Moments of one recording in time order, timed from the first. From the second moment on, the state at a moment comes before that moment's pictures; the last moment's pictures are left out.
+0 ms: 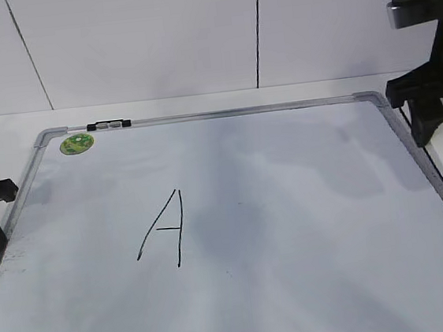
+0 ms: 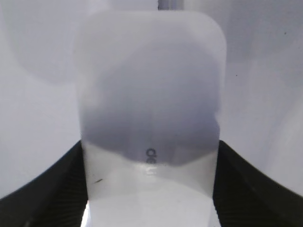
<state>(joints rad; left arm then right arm) 0.02 1.89 -1.14 -0.25 0.86 0.08 0.26 1.64 -1.34 -0.24 1.23 0.31</state>
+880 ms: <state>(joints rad) 0.02 1.89 -1.14 -0.26 0.86 0.08 0.16 1.82 -1.34 -0.10 1.22 0.17</state>
